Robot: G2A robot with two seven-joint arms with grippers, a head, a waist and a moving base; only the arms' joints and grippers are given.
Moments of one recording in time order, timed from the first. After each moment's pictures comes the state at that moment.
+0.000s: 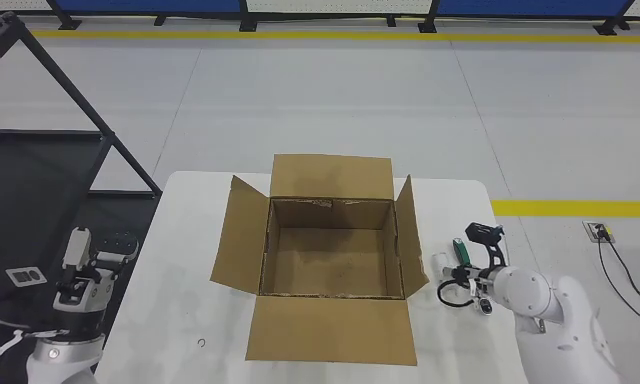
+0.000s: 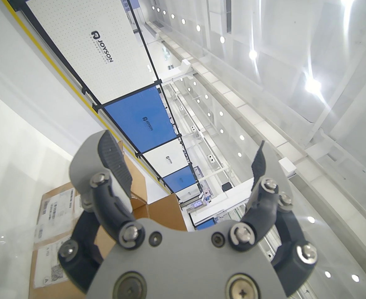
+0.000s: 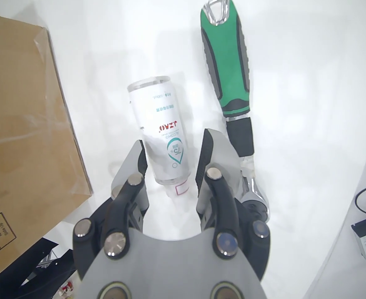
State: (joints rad) left arm 1.56 -1.25 -1.92 -2.04 -0.27 -0.30 -0.25; right arm -1.00 -1.26 1.61 -1.50 -0.99 0.08 1.16
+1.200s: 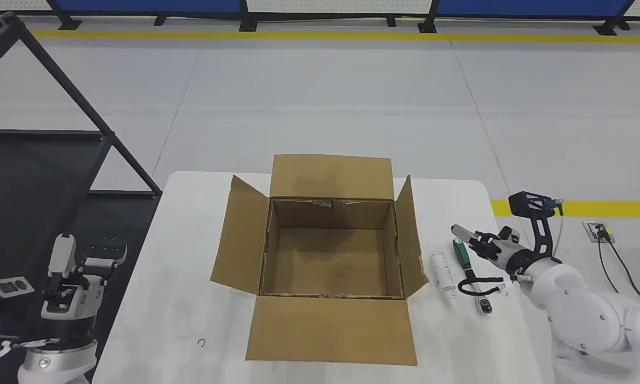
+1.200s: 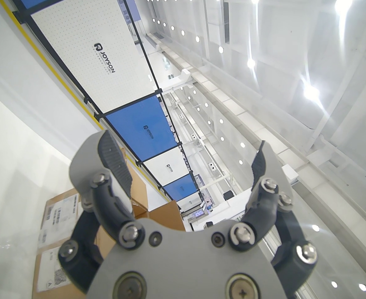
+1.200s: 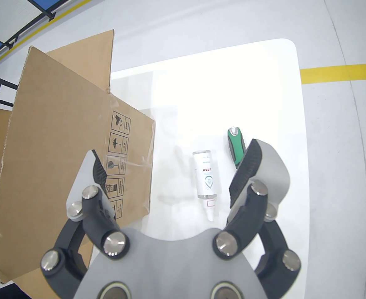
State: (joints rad) left arm 1.60 -1.26 -1.94 -2.05 -0.27 -0.32 -0.20; right arm -1.14 -1.25 1.71 -1.94 -0.88 0.11 1.01
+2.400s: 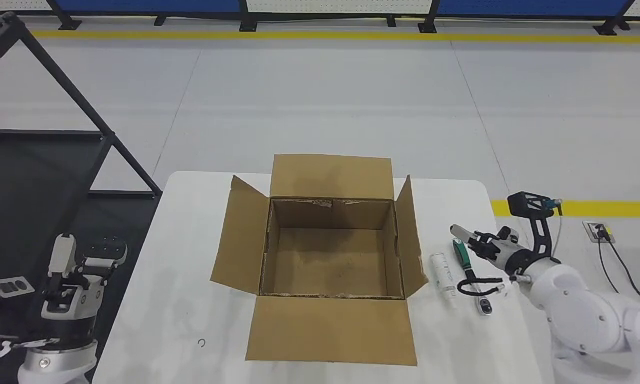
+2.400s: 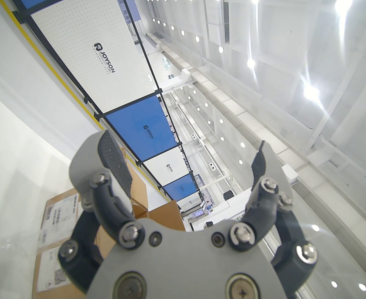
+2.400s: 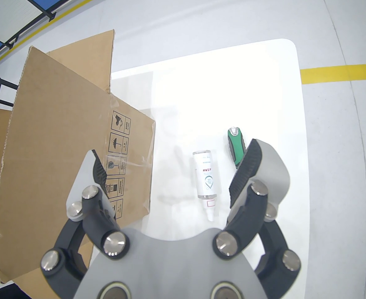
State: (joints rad) left arm 1.60 -1.26 -1.94 -2.05 -0.27 -0.32 -0.20; right arm -1.14 -1.25 1.70 -1.94 -0.86 0.07 0.99
